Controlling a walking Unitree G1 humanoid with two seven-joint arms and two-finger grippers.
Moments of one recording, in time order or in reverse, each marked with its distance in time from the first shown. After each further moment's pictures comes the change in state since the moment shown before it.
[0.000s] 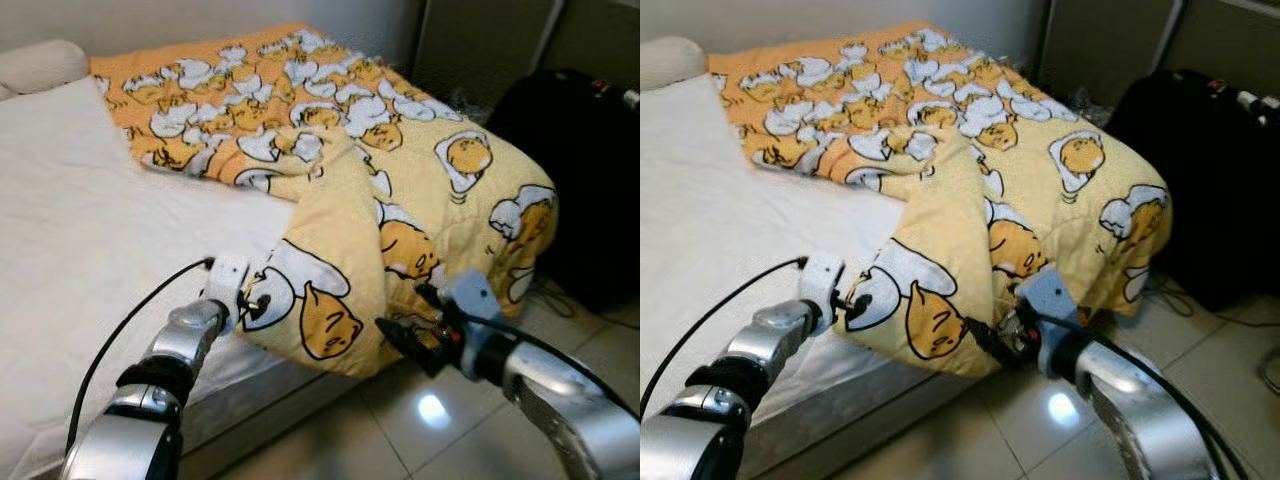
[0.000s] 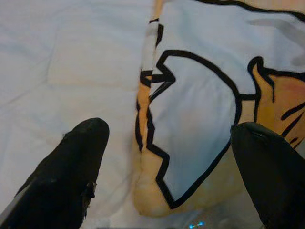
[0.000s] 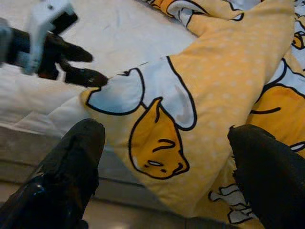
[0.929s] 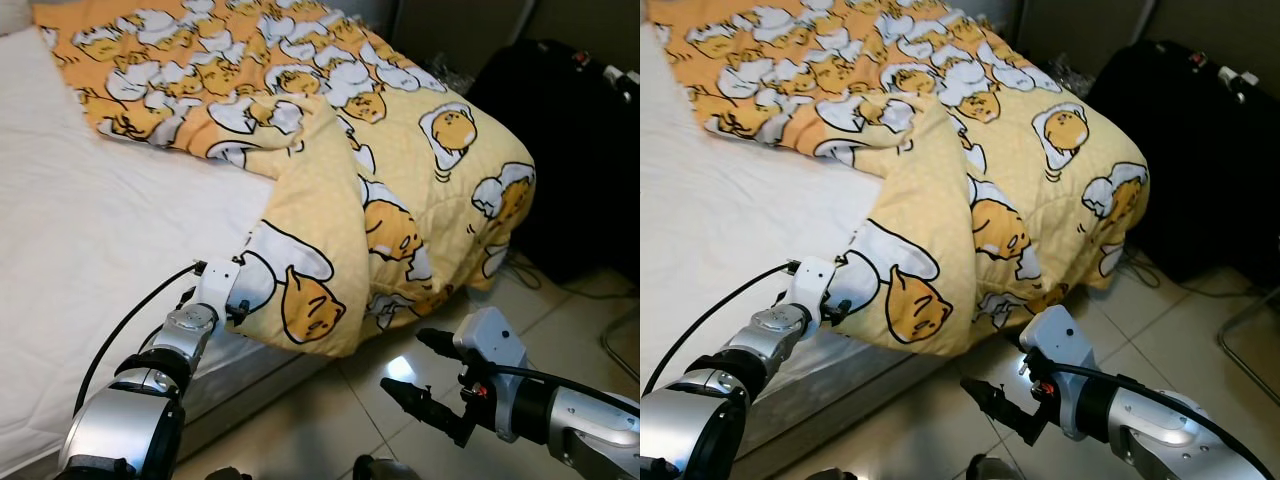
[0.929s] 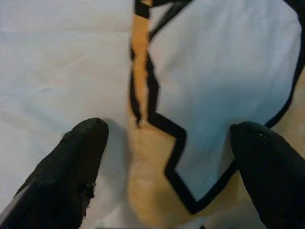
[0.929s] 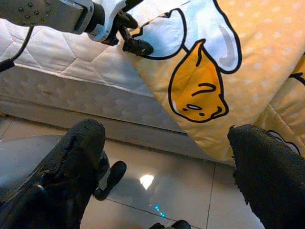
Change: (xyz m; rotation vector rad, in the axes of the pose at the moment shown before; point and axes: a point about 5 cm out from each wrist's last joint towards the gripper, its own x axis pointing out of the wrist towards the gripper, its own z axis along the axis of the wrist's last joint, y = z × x) left arm 0.000 0.016 -0.013 0.110 0.082 0.174; right arm -0.044 0.030 0.004 0.000 0.114 0.174
